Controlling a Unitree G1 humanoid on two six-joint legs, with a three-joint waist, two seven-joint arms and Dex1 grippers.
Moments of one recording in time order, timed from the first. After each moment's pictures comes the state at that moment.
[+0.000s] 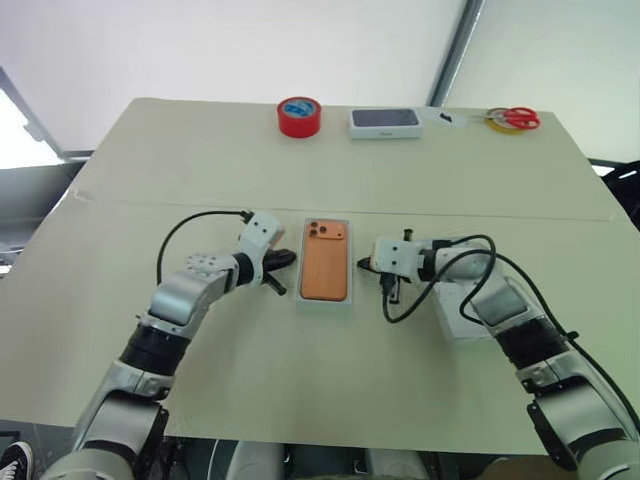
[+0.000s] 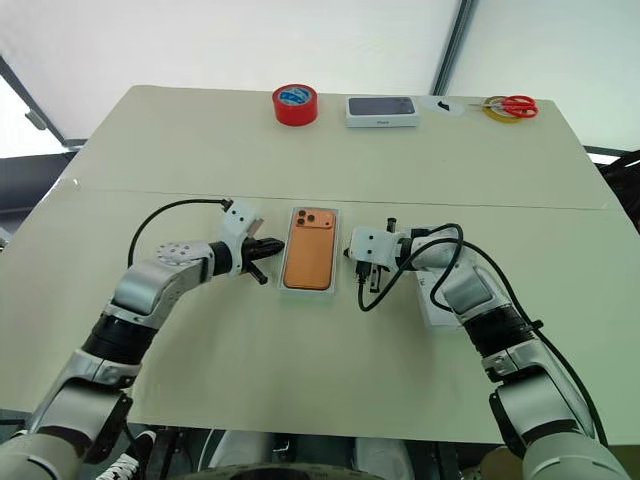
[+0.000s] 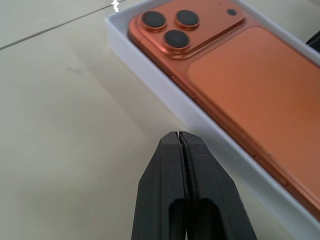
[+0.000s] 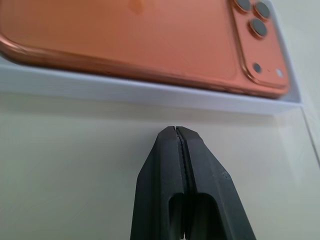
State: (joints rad) left arm -0.57 0.41 -0.24 0.07 -0.33 0.75 -0.61; right arm -0.57 -0.59 0.32 0.23 -0.12 -0.01 0.96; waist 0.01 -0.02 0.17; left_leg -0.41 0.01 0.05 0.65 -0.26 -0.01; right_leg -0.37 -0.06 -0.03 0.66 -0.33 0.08
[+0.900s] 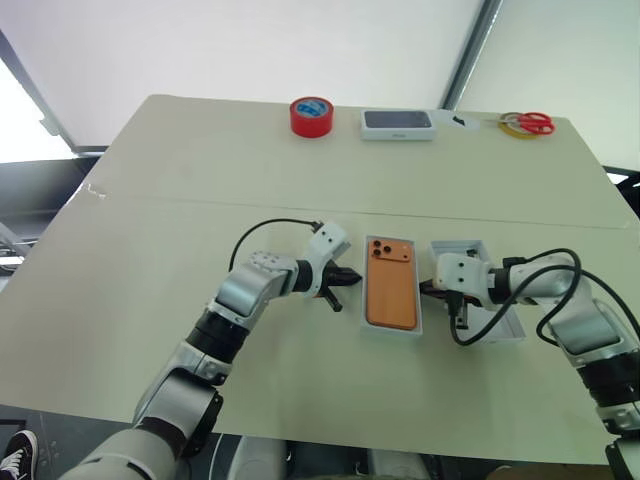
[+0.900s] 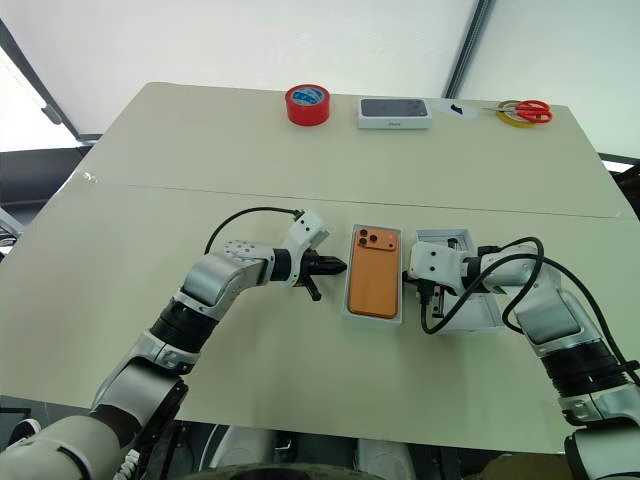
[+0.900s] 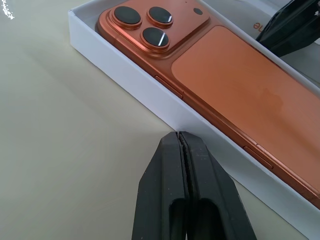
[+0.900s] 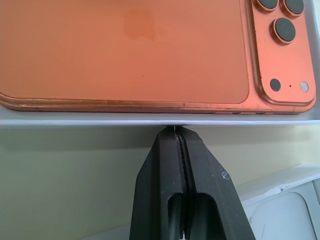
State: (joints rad) left arm -0.66 0.20 -0.34 0.16 -0.24 0.79 -0.75; right arm -0.34 -0.86 0.15 0.02 -0.03 0.11 1.12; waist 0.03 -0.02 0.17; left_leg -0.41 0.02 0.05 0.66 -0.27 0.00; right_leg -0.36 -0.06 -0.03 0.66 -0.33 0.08
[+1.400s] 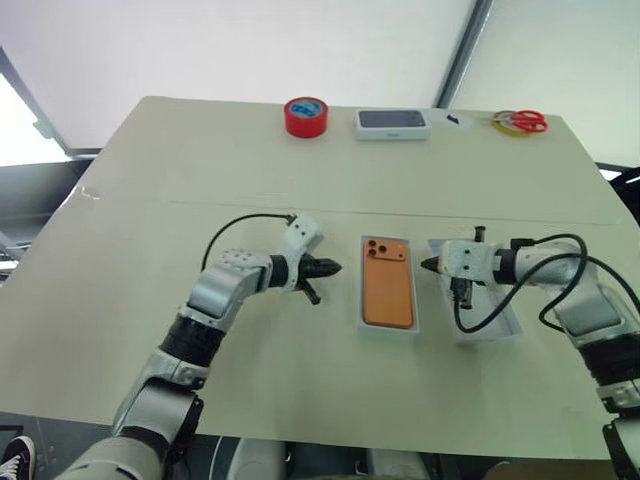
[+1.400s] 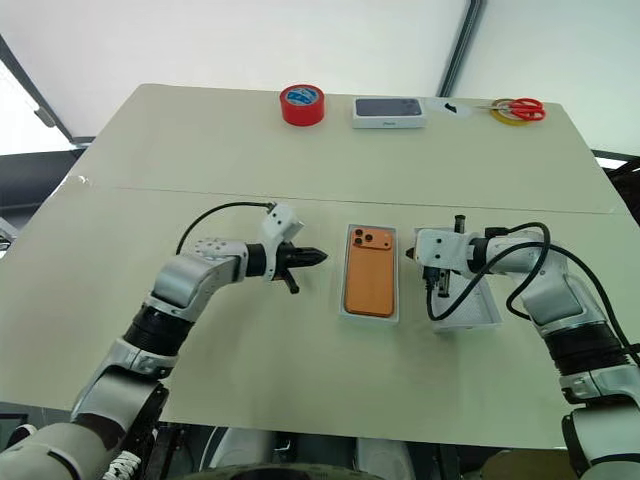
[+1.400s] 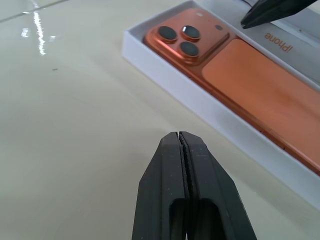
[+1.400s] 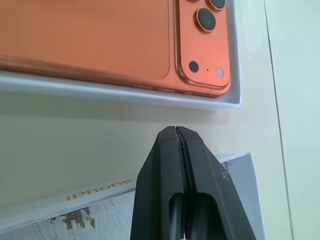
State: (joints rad) left arm -0.58 0.33 -0.22 0.06 -0.28 0.75 -0.78; right arm -0.44 -0.88 0.16 0.20 -0.11 -0.14 1.03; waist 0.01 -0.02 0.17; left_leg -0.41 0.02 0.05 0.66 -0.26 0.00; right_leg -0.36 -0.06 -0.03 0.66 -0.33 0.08
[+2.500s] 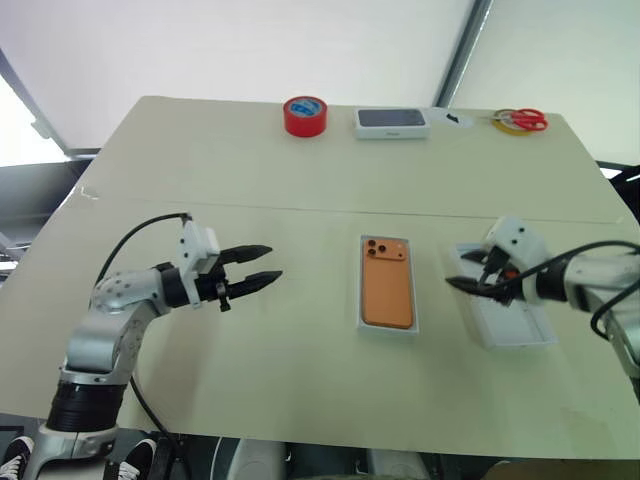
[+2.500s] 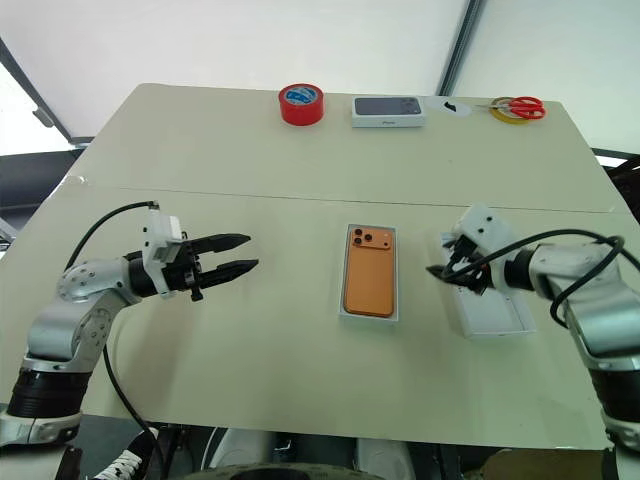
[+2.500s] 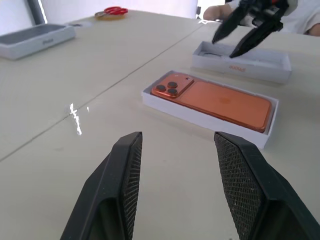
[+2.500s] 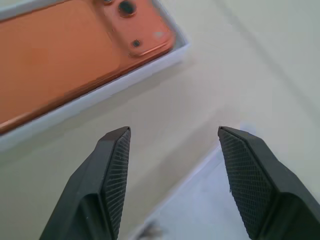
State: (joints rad) left arm -0.23 0.60 0.09 -0.16 -0.47 0.25 -1.10; right arm -0.19 -0.96 -0.12 -0.37 0.29 0.89 0.90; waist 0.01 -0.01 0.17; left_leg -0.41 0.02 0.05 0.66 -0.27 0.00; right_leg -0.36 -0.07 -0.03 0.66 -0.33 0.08
